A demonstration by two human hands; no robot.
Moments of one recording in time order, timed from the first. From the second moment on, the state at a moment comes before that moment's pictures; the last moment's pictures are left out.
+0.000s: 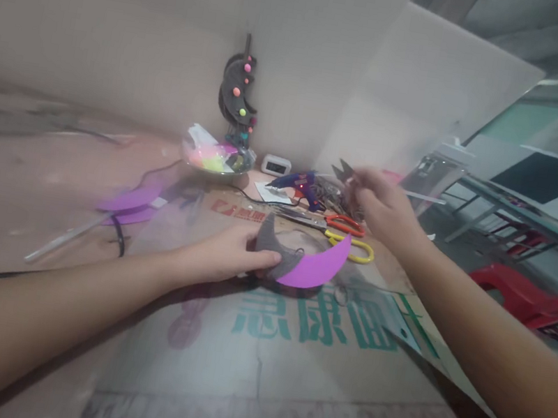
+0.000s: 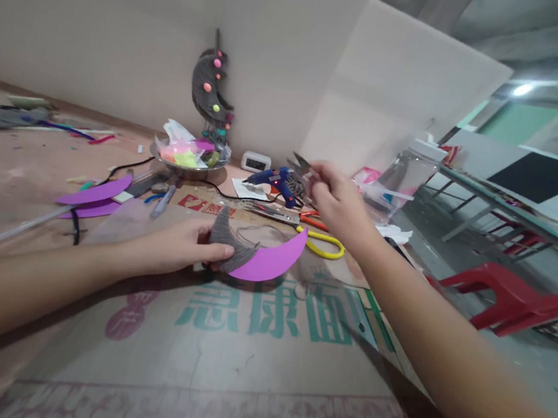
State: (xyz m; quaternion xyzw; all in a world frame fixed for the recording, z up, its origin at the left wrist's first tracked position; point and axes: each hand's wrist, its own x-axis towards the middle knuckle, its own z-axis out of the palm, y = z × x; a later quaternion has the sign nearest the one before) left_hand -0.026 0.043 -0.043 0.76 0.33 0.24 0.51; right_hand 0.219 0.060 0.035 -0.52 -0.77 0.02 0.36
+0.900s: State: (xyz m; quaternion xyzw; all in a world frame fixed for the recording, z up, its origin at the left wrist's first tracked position) left_hand -0.024 0.039 -0.039 0.74 0.39 0.21 0.50; right_hand 0.215 -0.010 -0.038 -0.39 -0.87 -0.13 0.27
